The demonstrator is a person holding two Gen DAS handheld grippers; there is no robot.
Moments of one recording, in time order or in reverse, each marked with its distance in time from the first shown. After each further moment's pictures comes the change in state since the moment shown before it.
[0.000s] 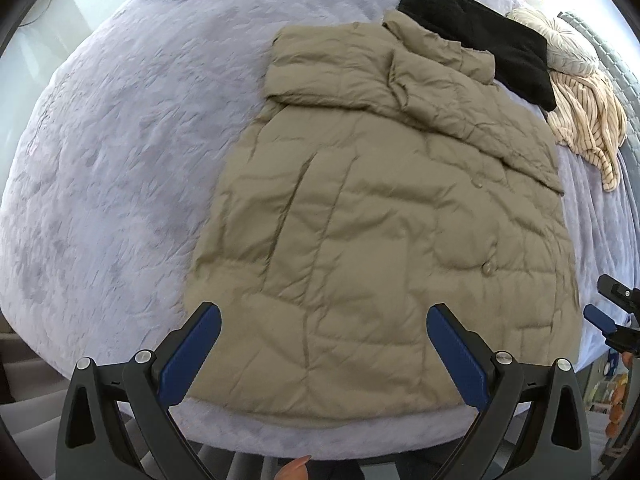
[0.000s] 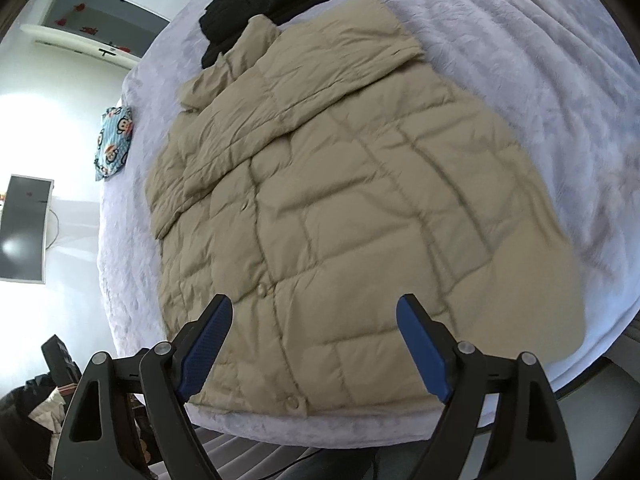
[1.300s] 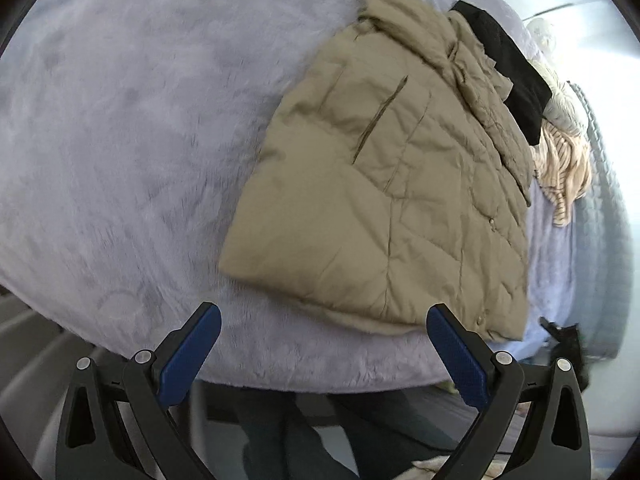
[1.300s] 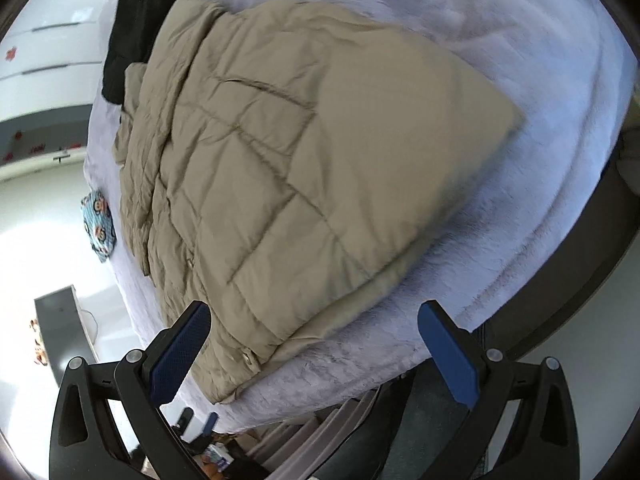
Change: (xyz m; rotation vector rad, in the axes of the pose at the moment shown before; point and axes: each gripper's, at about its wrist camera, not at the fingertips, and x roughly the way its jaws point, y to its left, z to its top) left arm 0.036 0.122 -0.093 -0.282 0.145 -0.352; right arm 0.011 -0.135 -0.072 0.485 0.060 0.110
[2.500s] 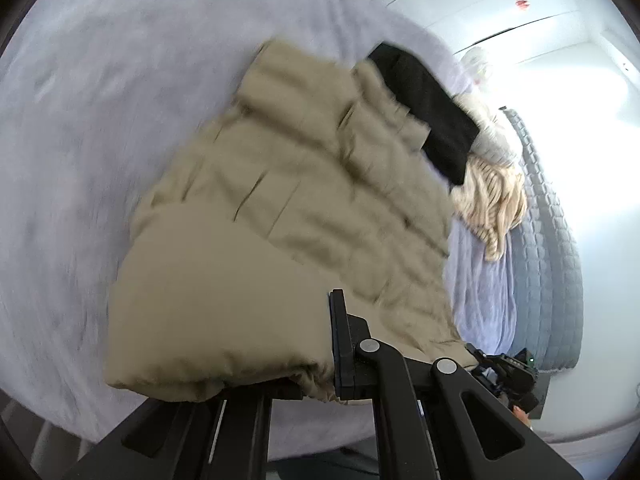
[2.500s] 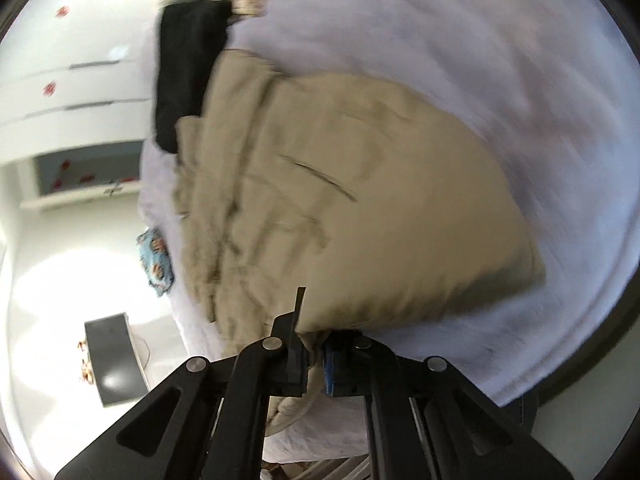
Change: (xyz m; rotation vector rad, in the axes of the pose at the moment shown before) left arm -0.037 -0.109 0.081 0.095 -0.189 -0.212; right arm -0.035 0.057 0.064 -0.064 -0.123 0.229
